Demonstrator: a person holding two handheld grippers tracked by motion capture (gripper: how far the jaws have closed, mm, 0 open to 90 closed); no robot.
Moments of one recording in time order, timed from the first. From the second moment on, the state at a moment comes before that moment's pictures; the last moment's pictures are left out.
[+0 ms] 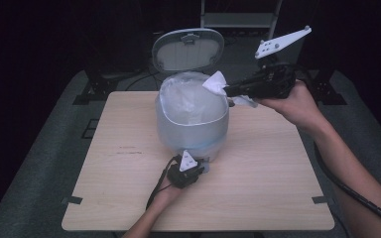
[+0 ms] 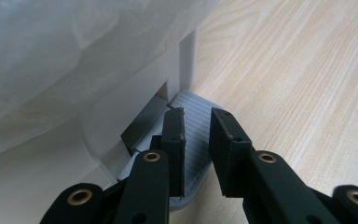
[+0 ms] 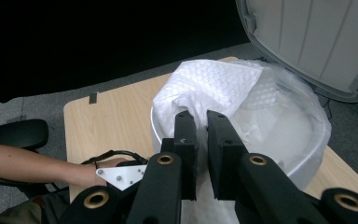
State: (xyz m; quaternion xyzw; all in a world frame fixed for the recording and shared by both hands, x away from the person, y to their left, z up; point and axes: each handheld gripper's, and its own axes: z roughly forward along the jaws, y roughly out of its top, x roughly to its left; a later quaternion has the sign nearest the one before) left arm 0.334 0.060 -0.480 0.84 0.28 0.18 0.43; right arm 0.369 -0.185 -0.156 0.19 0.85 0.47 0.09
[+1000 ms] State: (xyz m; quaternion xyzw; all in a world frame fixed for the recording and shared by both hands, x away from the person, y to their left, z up) left arm 0.335 0.060 -0.480 0.84 0.28 0.18 0.43; right arm 0.401 -0.142 -0.169 0.19 0.86 0.46 0.08
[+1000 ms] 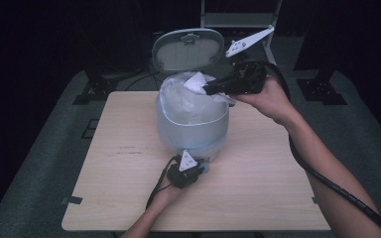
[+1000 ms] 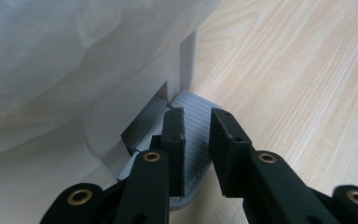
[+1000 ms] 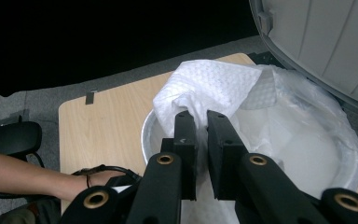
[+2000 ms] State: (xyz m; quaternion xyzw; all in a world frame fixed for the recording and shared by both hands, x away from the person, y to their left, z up) left arm 0.335 0.061 -0.480 0.84 0.28 0.18 0.43; right arm 0.426 -0.115 -0.192 0.19 0.88 0.44 0.07
